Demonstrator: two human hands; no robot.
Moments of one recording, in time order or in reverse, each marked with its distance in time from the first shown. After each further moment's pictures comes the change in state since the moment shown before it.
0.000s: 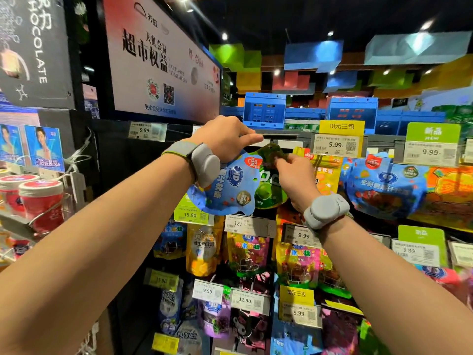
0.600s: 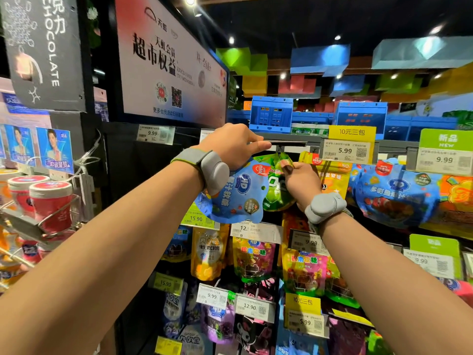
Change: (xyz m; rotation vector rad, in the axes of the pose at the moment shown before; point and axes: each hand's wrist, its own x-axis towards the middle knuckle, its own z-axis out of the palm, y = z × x) left_hand -0.003 -0.001 0.004 -0.034 -0.041 -0.030; right_hand 0.035 0.023 0.006 -0.227 0.052 0.105
